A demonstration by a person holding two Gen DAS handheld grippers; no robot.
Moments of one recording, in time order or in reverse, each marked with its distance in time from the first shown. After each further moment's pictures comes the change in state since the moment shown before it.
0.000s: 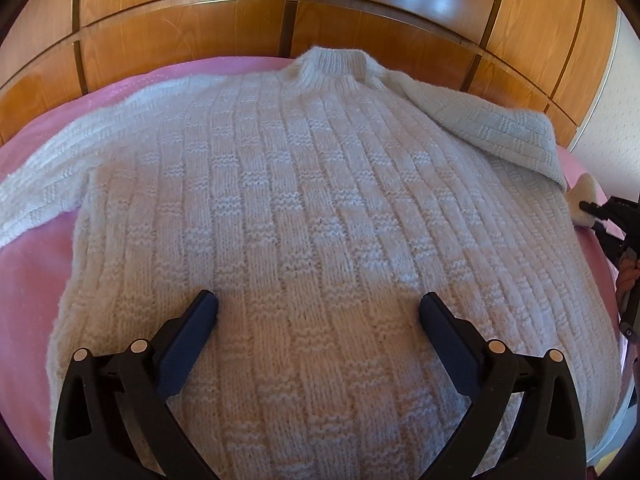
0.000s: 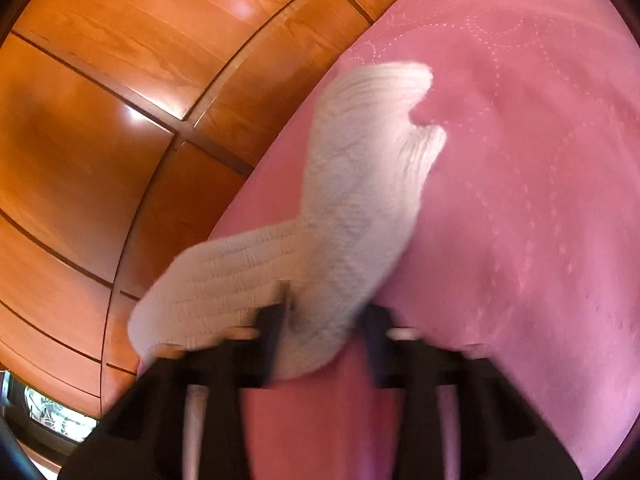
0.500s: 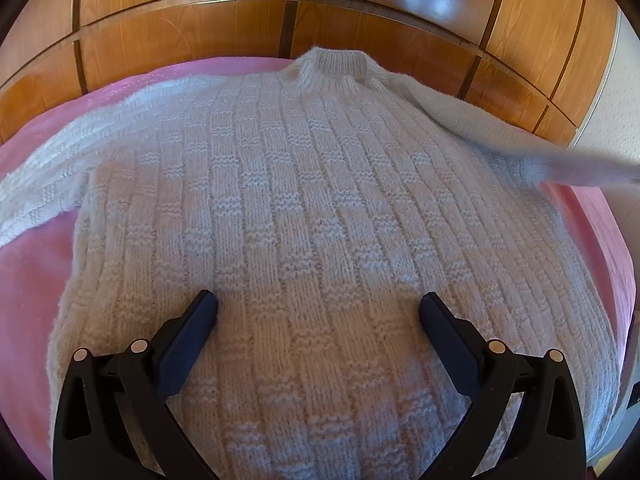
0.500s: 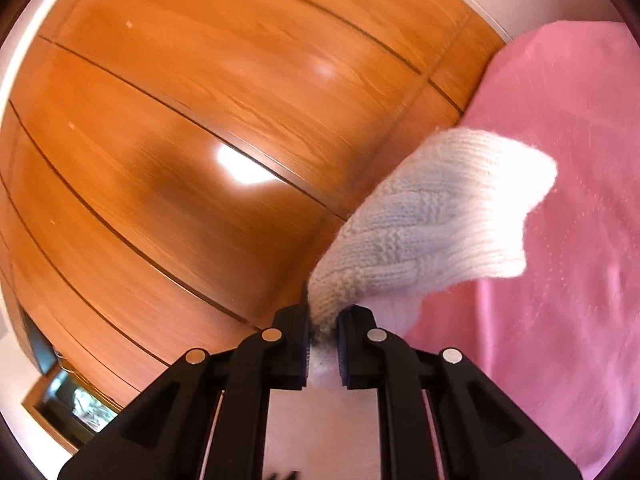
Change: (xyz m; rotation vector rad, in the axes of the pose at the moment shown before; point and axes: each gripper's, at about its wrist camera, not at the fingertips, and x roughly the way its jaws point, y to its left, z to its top) left arm 0.000 0.000 0.001 -0.002 -0.001 -0.002; right arm -0.167 0.077 -0.020 -0.001 -0.259 0.355
